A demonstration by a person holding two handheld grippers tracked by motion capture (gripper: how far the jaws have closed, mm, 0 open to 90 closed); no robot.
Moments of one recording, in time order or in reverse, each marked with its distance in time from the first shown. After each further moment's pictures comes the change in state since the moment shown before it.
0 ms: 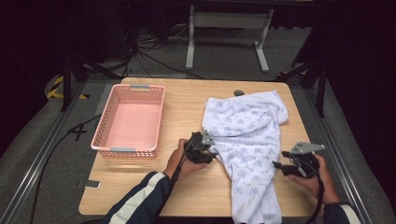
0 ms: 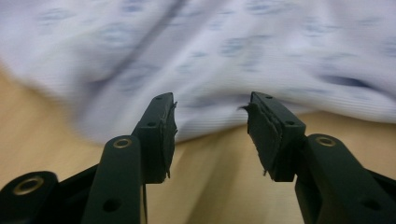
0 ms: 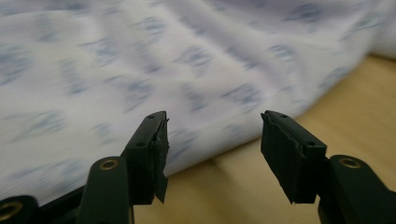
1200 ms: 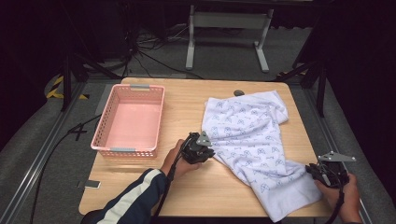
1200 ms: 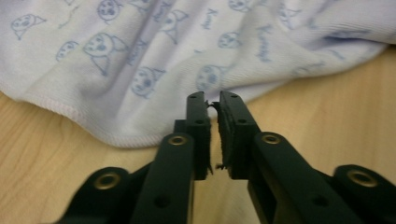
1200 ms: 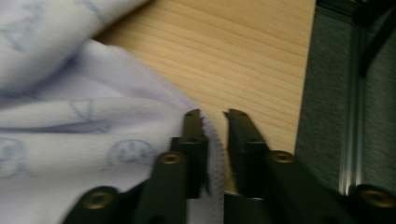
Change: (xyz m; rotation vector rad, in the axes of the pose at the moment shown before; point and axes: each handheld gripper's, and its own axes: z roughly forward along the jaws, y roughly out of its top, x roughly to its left) left arm 0.009 -0.006 -0.027 -0.023 -0.077 0.031; right arm -0.039 -0.057 -0.034 0.113 -0.344 0.280
